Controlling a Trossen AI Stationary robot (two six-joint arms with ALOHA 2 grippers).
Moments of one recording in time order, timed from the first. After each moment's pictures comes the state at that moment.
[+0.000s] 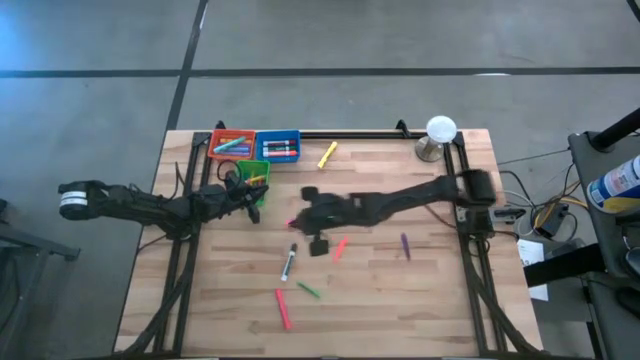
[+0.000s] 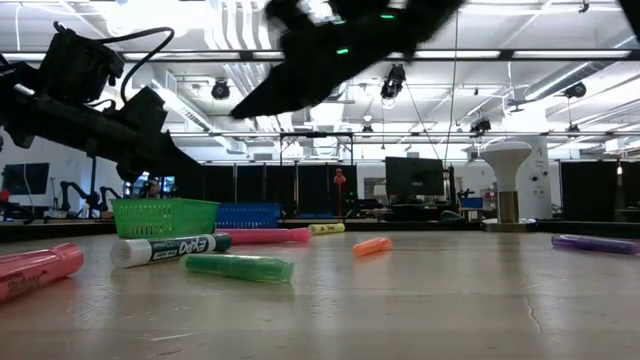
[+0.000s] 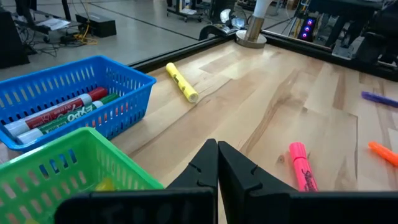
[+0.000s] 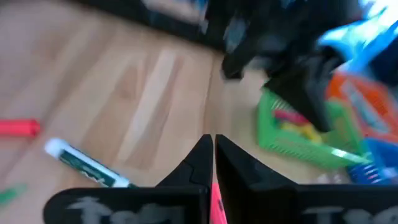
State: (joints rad) left arm 0.21 0.95 0.01 0.72 -0.33 -0.23; right arm 0.05 1.93 1.30 0.16 0.05 -0.26
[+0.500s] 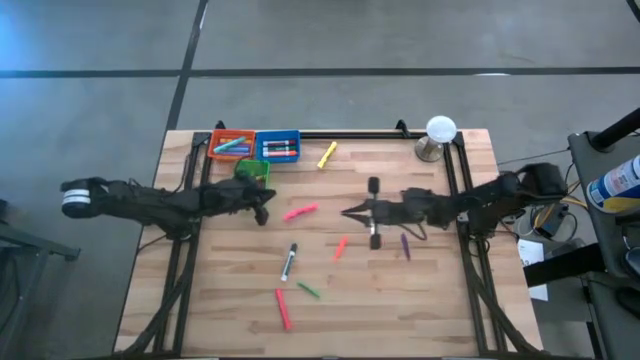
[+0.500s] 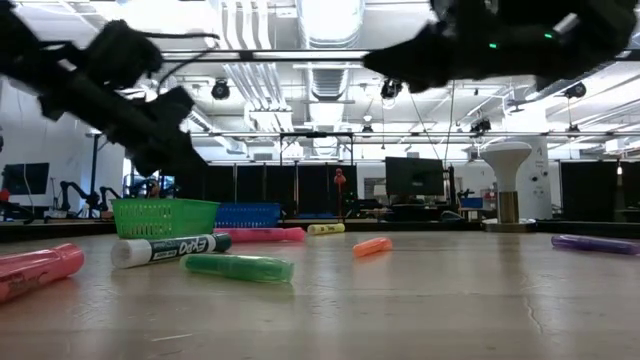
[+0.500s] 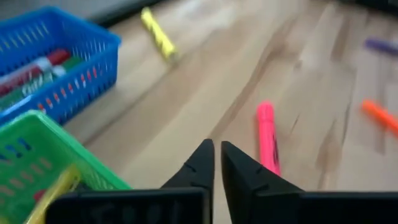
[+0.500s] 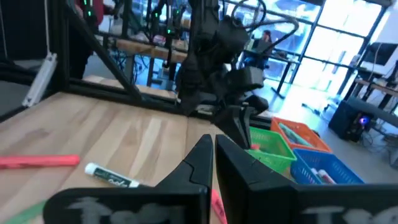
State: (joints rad) left arm 0.21 1.00 0.25 0.28 -0.24 -0.27; right arm 0.05 1.39 0.48 0.88 0.06 -0.19
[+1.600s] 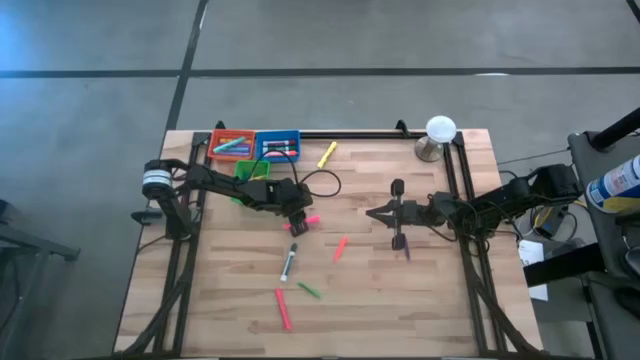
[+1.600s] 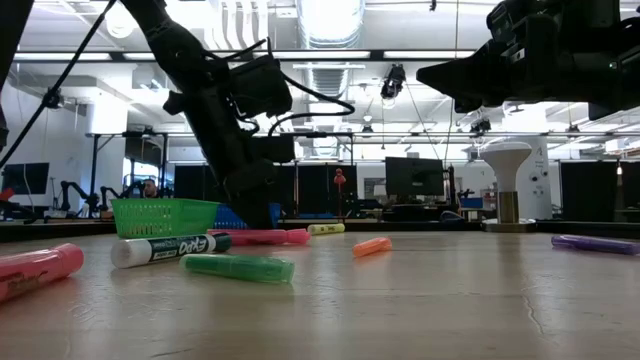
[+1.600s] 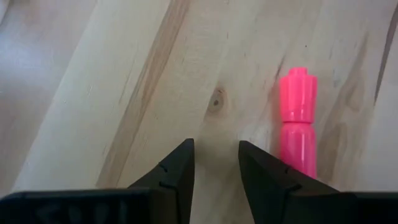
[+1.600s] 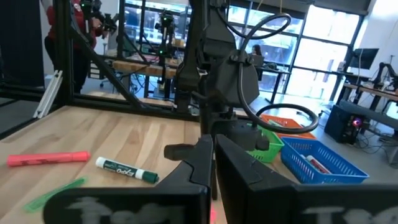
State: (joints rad) left arm 0.14 1.73 0.90 -0.20 -0.12 -0.17; right arm 0.05 1.27 0.19 1.14 0.08 -0.13
